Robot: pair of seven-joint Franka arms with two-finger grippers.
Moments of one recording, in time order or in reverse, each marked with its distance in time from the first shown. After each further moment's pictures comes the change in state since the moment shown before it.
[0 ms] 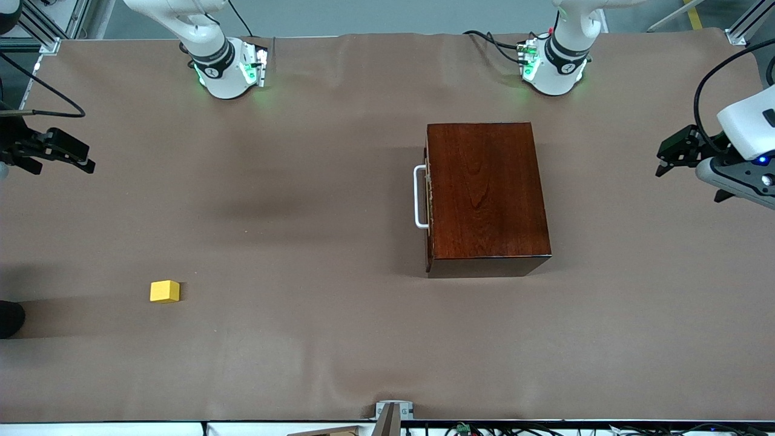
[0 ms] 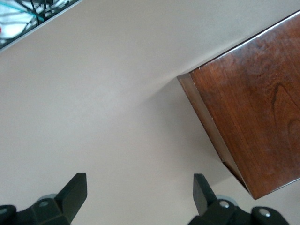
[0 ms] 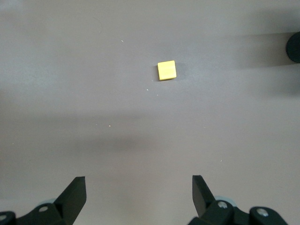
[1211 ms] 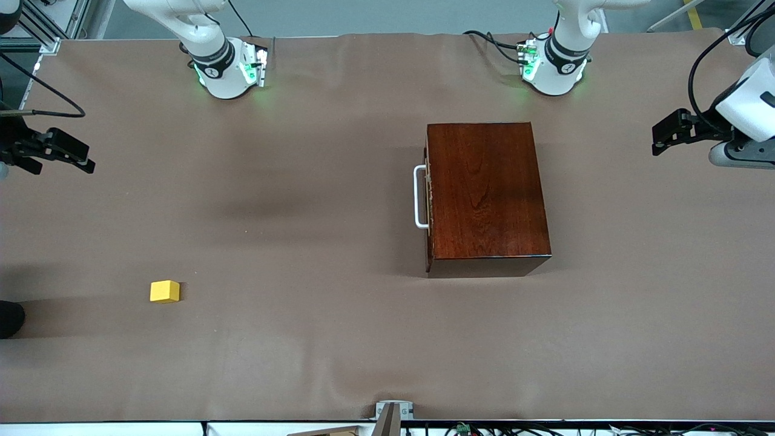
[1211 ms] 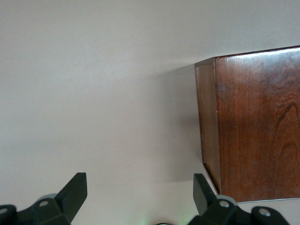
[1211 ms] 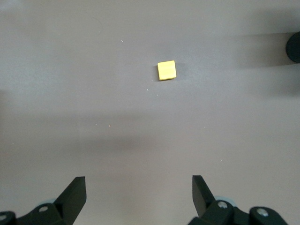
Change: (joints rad) left arm -0.095 -0.160 0.120 -0.208 -0.002 0.017 -0.350; right arm 0.000 0.000 0.000 0.000 0.000 0.000 0.000
